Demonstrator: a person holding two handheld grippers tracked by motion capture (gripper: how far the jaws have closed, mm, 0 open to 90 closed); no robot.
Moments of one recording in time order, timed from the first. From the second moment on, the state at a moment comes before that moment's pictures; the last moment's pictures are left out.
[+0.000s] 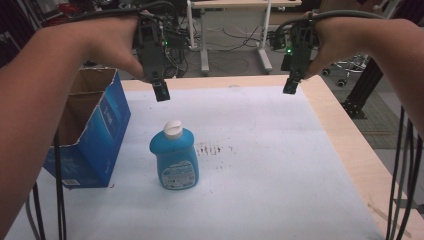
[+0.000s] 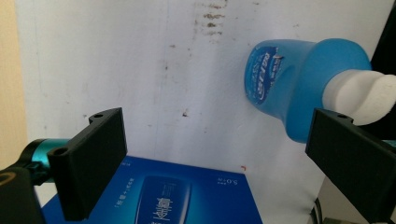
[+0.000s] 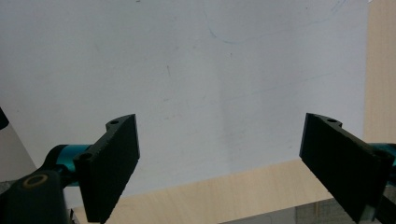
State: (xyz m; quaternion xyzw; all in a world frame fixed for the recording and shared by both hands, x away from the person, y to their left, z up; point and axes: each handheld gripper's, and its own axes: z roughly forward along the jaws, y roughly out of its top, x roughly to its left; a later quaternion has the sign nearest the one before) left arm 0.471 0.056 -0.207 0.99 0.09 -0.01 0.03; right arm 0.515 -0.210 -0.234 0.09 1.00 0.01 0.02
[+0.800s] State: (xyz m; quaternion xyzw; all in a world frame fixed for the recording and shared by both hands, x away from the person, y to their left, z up) left arm 0.476 0.068 -0.211 0.99 0.11 -0.01 0.03; right arm 0.516 -0.208 -0.236 0.09 1.00 0.00 0.03
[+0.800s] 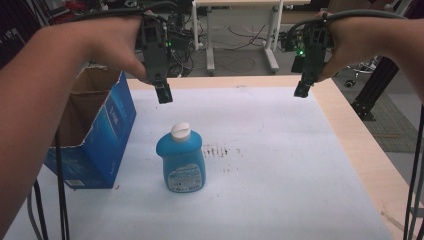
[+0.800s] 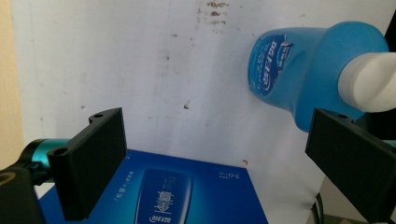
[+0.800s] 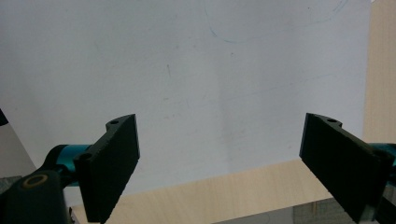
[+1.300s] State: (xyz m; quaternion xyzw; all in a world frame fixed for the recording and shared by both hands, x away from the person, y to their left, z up) left arm 0.476 0.060 -0.210 0.99 0.10 -0.01 0.04; right arm 0.518 -0.210 -0.233 0.09 1.00 0.02 0.03
